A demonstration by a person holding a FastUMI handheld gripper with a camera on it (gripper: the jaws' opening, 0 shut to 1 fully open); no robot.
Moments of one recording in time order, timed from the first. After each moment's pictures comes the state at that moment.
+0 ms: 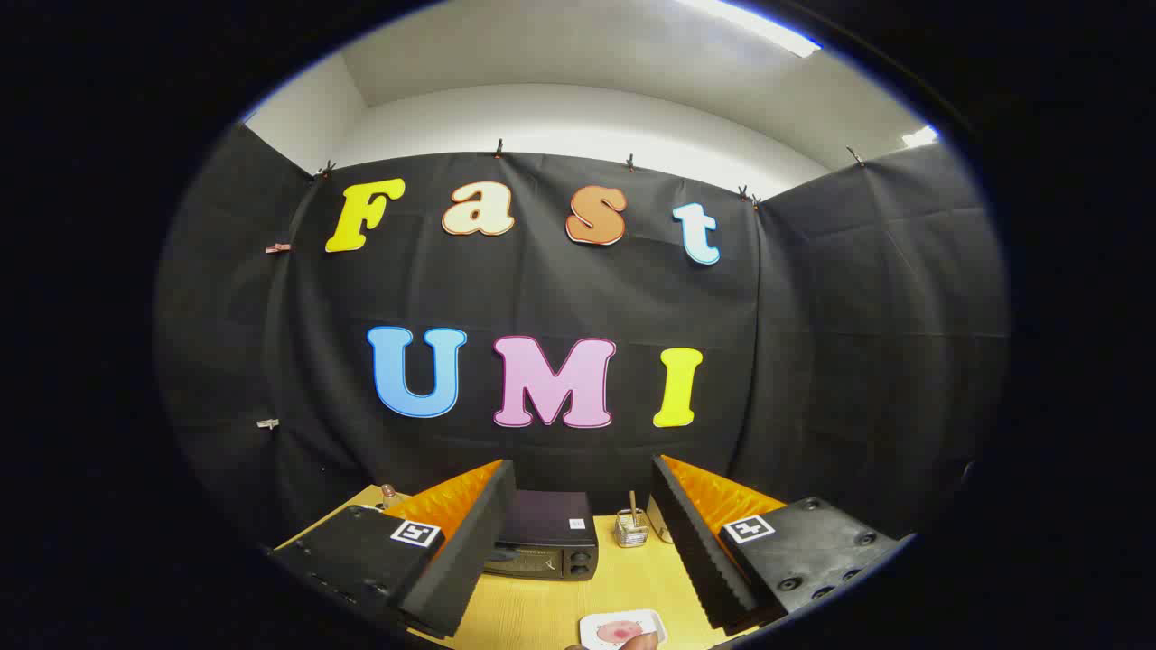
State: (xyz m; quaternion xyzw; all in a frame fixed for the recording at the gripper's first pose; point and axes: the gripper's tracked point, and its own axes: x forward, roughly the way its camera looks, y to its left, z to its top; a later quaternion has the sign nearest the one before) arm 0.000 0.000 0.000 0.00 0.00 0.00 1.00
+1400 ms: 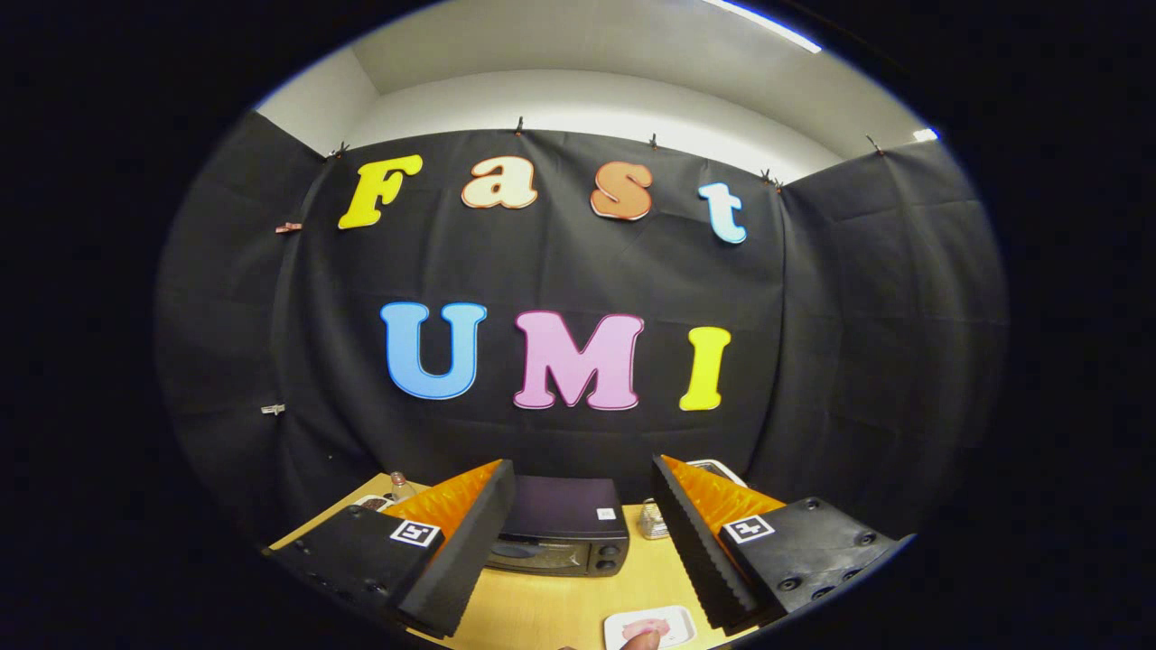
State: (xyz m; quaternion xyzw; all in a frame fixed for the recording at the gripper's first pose) arm 0.049 0.063 -0.075 0.01 0.04 0.03 1.00
